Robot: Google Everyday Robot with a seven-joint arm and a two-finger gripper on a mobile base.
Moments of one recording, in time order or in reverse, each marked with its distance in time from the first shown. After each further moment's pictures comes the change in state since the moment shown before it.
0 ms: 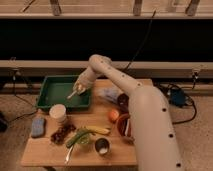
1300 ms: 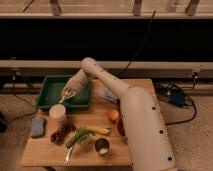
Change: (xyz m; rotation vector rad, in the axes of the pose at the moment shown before) arm -0.053 -0.009 0.031 0.004 -0.194 -0.084
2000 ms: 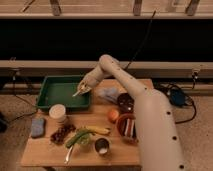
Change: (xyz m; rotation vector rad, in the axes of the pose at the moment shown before) arm 0.053 0.024 -0.072 0.051 0.109 0.116
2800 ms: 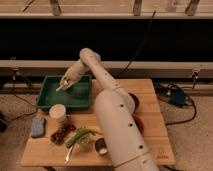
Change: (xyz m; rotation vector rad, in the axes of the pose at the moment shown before) arm -0.032 -0.095 0.086 -0.035 -0.116 -0.134
